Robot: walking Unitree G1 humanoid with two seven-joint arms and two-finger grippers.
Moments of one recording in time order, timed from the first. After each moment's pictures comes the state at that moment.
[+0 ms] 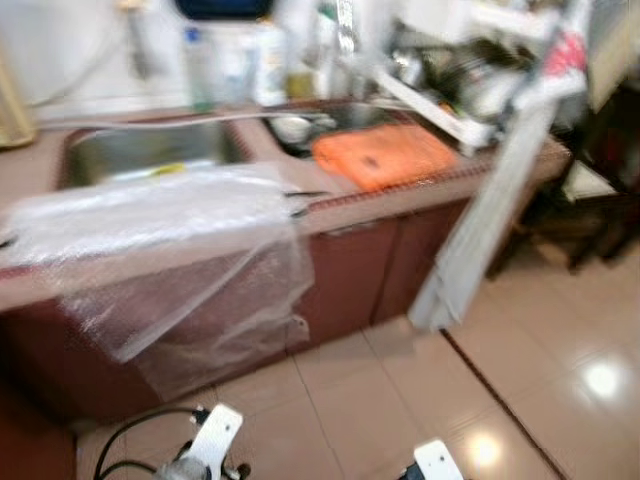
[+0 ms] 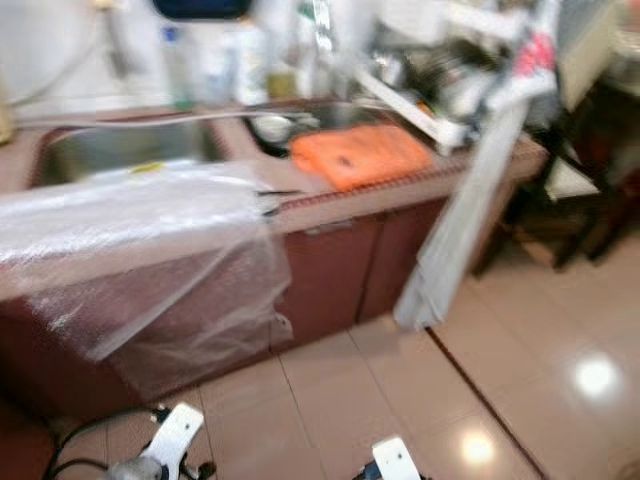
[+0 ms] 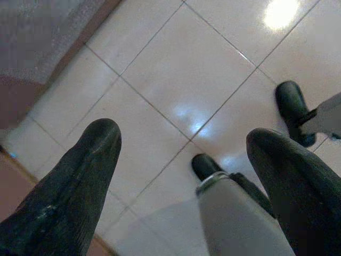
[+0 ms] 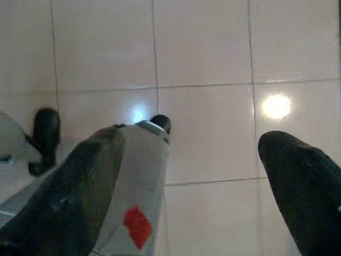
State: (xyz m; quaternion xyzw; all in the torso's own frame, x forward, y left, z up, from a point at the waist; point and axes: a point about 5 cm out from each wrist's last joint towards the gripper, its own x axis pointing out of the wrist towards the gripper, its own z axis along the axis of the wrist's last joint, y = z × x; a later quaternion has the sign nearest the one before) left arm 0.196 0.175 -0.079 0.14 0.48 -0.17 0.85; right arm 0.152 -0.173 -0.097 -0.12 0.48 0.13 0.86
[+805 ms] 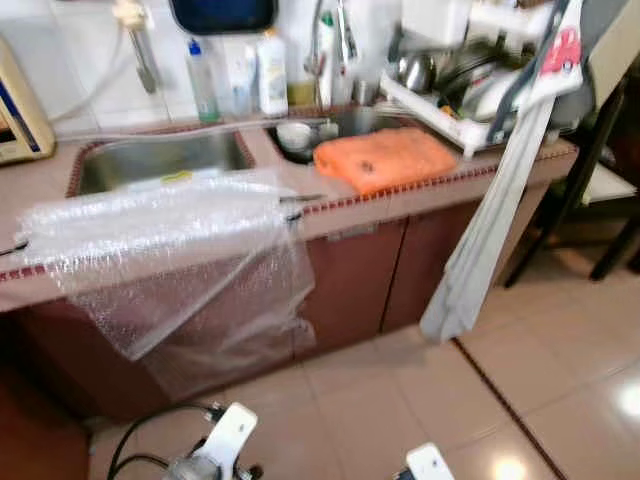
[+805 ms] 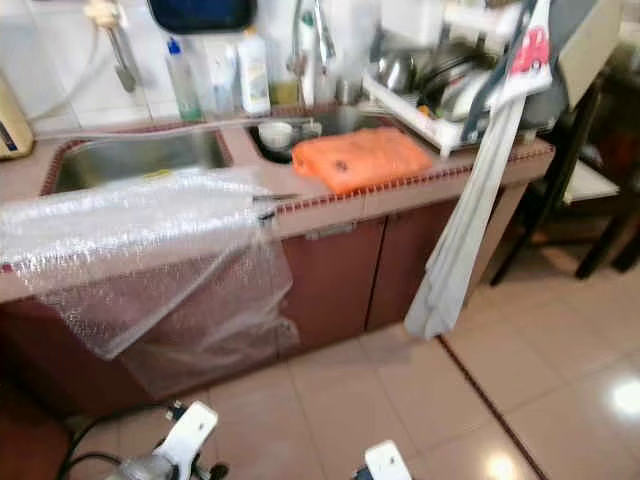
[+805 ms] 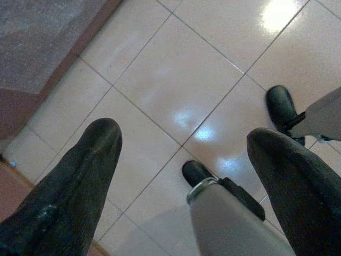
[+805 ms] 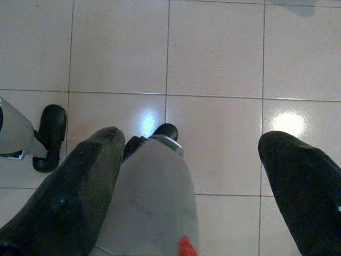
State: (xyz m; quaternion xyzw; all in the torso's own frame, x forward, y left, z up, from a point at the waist) left arm 0.196 0.173 -0.079 0.16 0.48 -0.20 0.84; right arm 0.147 -0.159 -0.099 -0.12 0.48 0.16 0.86
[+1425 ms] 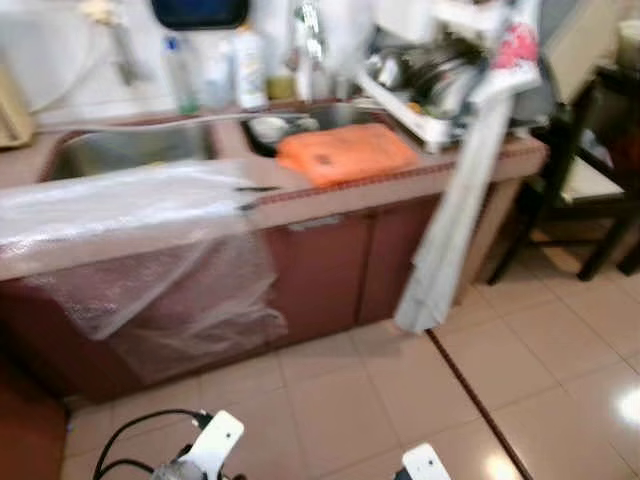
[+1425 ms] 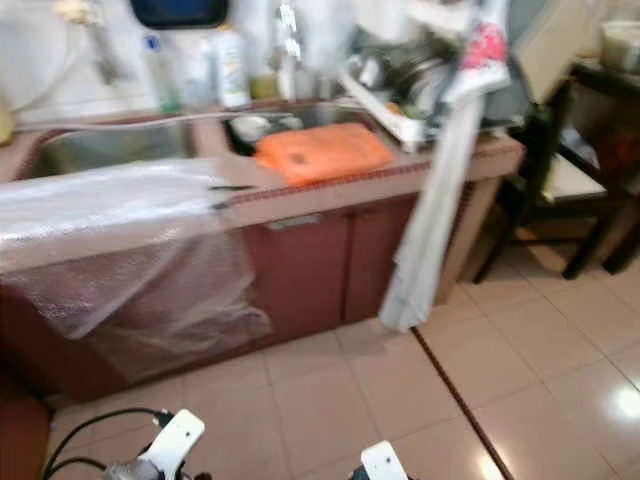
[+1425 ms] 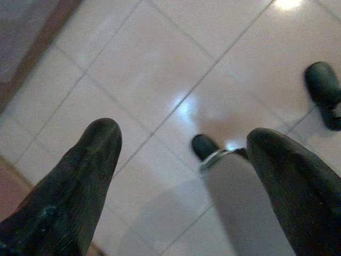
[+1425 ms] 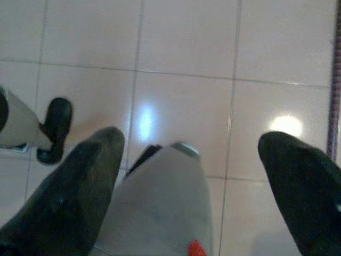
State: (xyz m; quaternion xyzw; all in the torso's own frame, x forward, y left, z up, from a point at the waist) left arm 0.186 0.177 -0.083 0.18 0.50 -0.21 0.82; right arm 0.145 -0.161 -0.100 -0.12 0.48 0.16 0.85
